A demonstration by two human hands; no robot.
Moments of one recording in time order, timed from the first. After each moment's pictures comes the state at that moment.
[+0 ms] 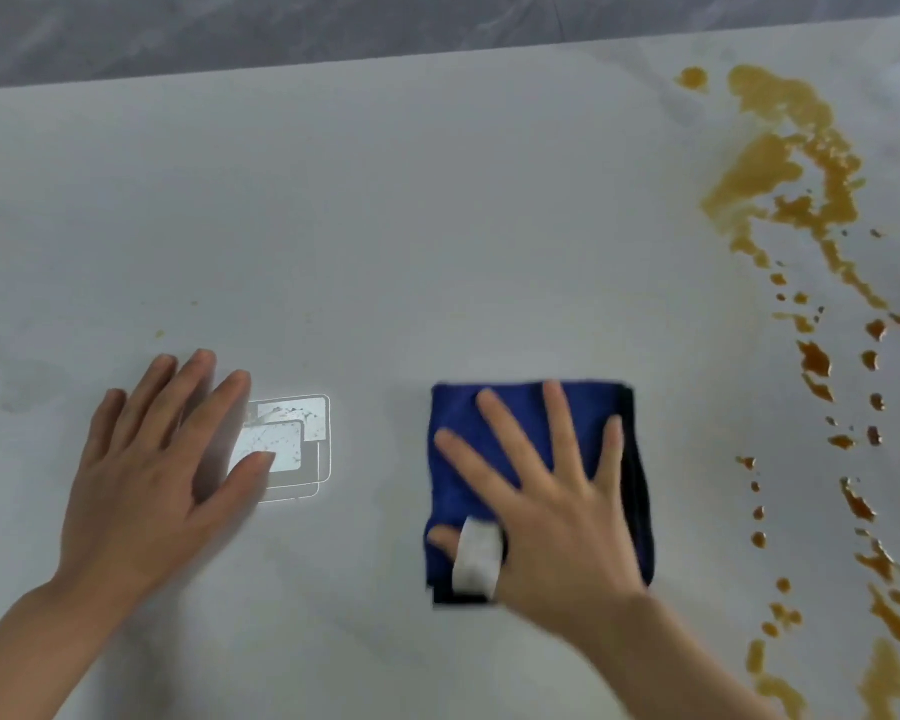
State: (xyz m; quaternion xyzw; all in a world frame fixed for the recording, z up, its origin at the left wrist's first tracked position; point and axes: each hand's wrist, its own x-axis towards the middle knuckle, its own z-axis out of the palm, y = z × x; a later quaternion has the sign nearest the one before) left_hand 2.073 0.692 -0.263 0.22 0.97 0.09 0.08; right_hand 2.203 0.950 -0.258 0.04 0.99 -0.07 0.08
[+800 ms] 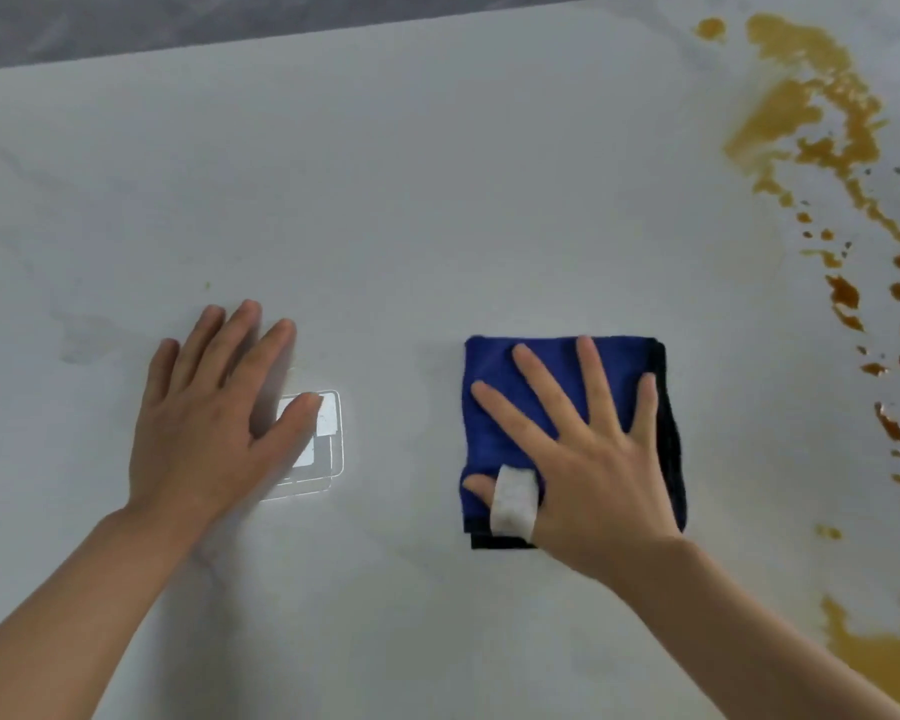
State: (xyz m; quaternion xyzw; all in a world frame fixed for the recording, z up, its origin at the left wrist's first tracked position) left_hand 2.078 0.691 -0.263 0.20 0.97 0.09 0.07; right_hand 2.219 0.931 -0.256 0.07 0.99 -0.03 0.07
